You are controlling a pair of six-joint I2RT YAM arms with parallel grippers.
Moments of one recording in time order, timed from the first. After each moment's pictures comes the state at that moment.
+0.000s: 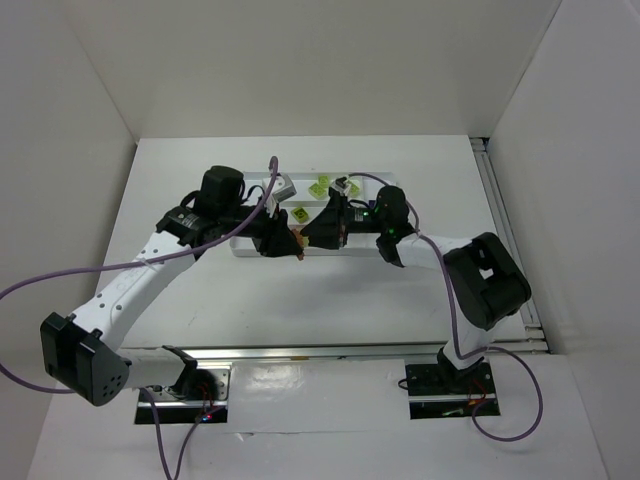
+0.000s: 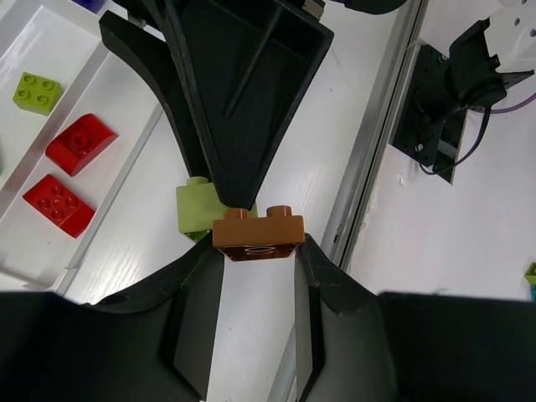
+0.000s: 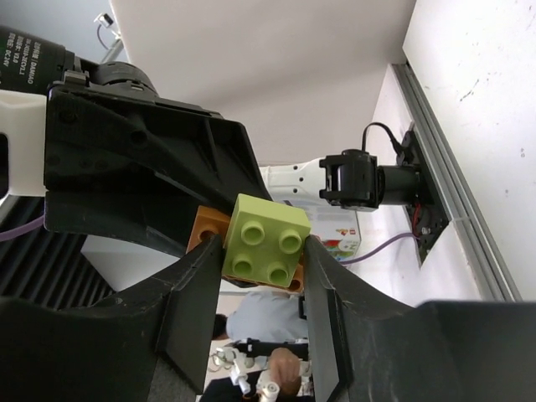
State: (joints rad) left arm -0.46 1.27 1.19 -0.56 0.74 0.11; right arm 0.48 1.70 0.84 0.96 -1.08 1.60
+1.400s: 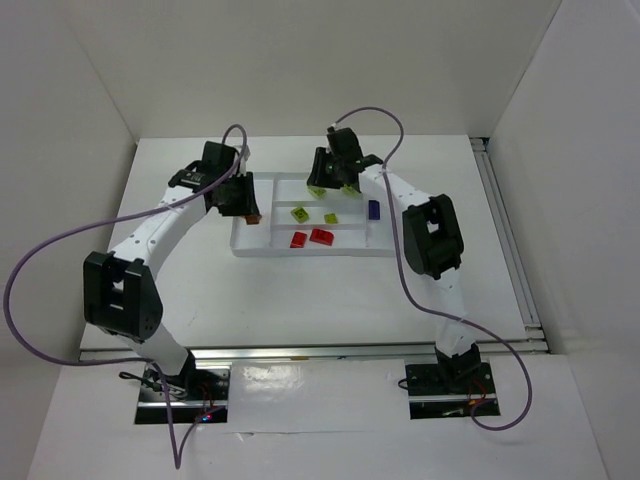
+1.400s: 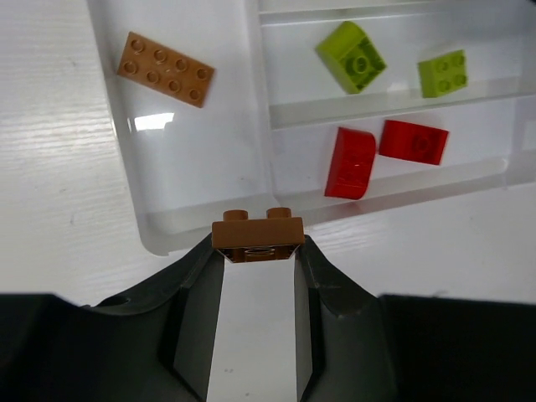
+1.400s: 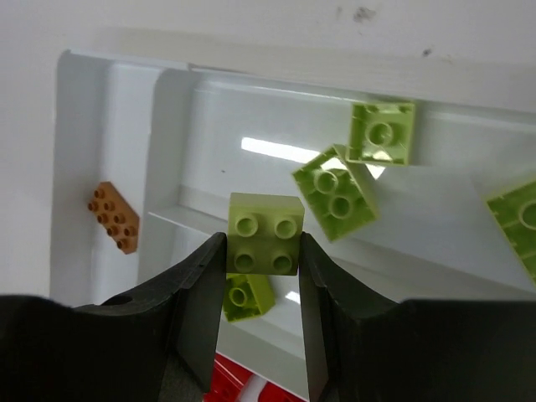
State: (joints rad) left arm -0.24 1.61 1.40 -0.69 0.11 -0.28; right arm 0.45 2.26 1.88 -0.32 -0.12 0.51
